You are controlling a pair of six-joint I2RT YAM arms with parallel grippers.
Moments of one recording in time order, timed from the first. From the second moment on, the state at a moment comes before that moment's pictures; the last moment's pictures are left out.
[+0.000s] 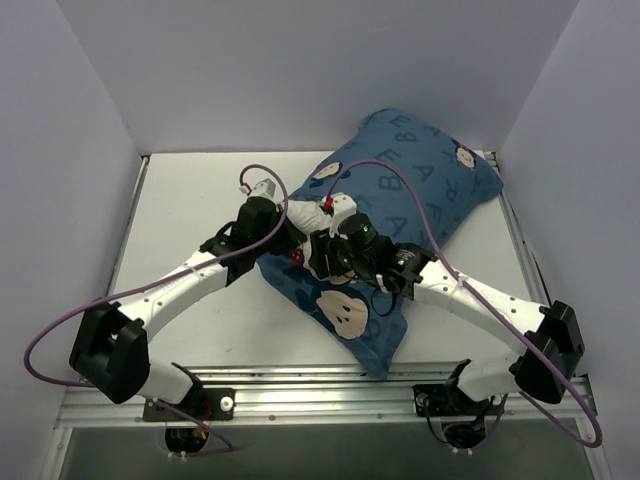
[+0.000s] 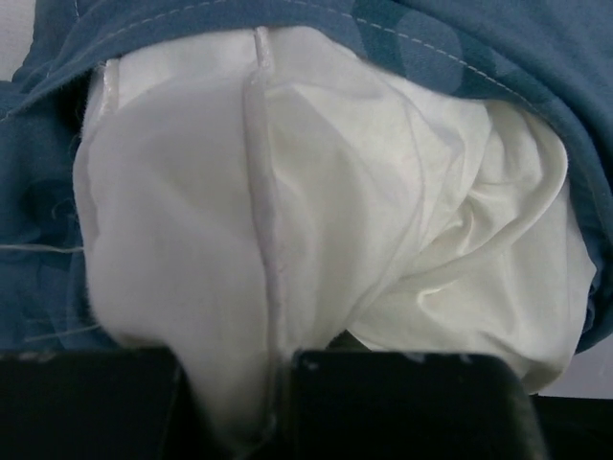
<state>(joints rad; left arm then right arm) -0.61 1.42 1.02 -0.14 -0.04 -0.86 0.86 1.36 1.12 -0.33 0.11 0.36</state>
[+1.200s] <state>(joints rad) -0.39 1.62 1.56 -0.73 0.13 -0.88 1.15 1.52 0.82 0.01 0.30 0.44</state>
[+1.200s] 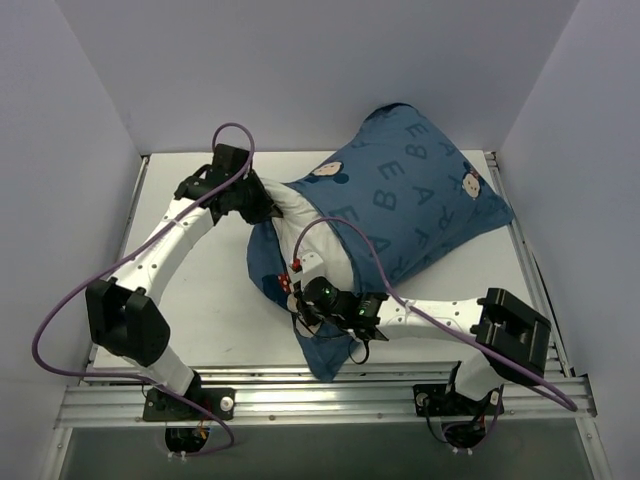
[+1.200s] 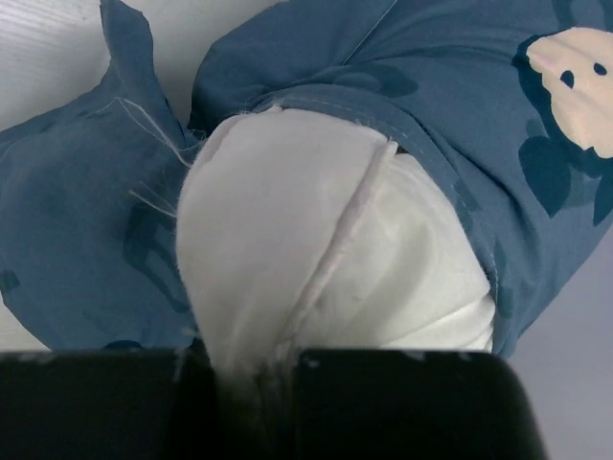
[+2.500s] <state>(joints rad) -0.64 1.04 0.98 -0.40 -0.08 -0.96 1.03 1.37 1.18 -0.41 0.35 0.38</state>
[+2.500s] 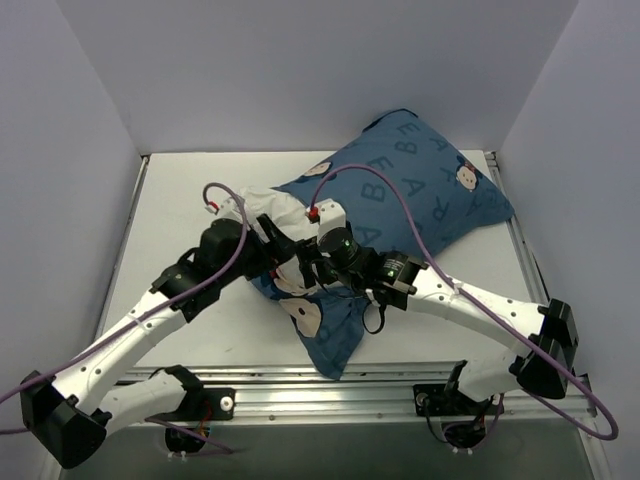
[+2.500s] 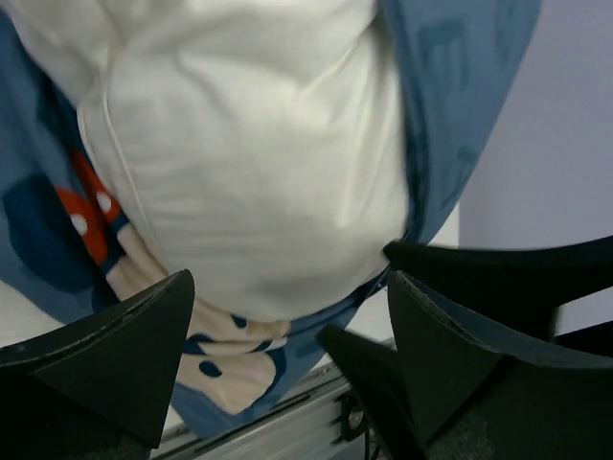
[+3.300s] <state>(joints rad) -0.83 1.06 0.67 -0.30 -0.26 -1.22 1.00 1.56 1.13 -0.36 0.50 0.39</state>
